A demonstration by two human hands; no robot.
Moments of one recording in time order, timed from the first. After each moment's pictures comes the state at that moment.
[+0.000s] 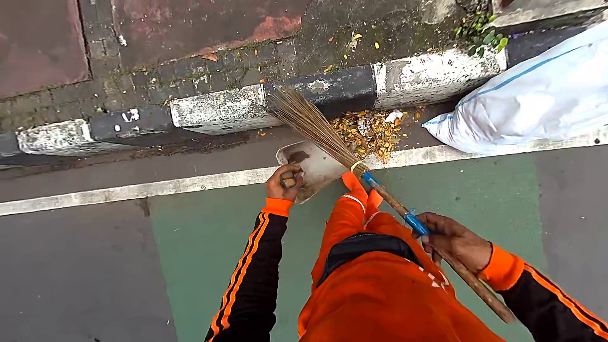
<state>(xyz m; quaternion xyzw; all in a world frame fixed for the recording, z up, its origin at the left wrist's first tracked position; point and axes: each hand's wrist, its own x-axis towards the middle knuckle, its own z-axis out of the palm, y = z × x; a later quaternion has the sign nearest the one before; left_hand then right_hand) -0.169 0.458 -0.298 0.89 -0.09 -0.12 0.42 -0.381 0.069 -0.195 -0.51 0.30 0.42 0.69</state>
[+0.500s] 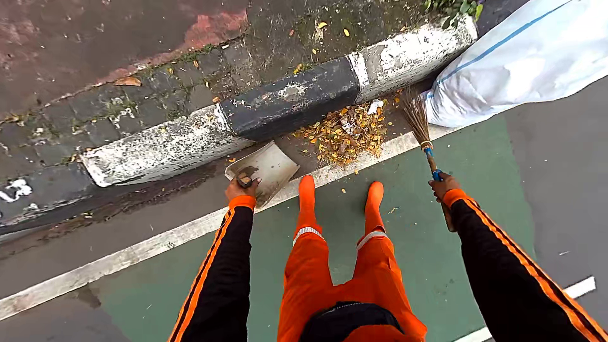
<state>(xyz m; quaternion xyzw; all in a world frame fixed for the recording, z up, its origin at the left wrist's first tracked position) 0.028 0.566 -0.491 0.94 0.08 -0.31 0.13 -0.312 0.076 -0.443 -0.61 0.64 0.35 0.31</state>
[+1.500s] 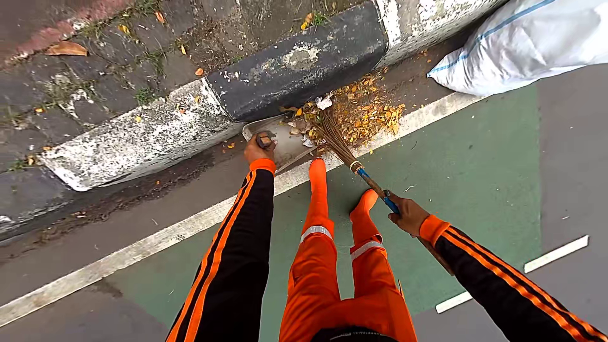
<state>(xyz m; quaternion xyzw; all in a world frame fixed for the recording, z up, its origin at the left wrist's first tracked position) 0.102 0.524 -0.598 0.93 0.05 -0.33 0.14 -0.215 0.288 -0.448 -0.62 0.36 0.59 0.37</state>
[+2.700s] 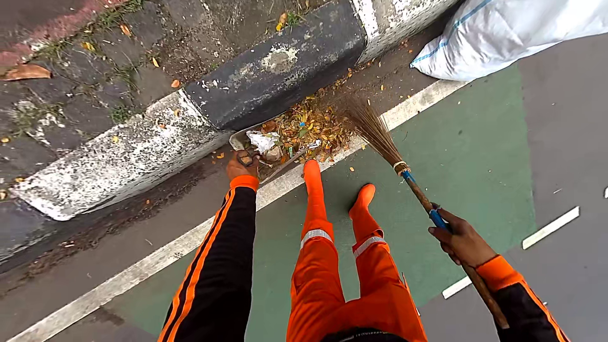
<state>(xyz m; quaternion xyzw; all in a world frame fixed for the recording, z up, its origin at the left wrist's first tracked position) 0.101 0.561 -0.601 0.92 0.01 -0.37 0.12 -0.313 0.279 -0.367 -0.49 0.65 0.32 0.49</state>
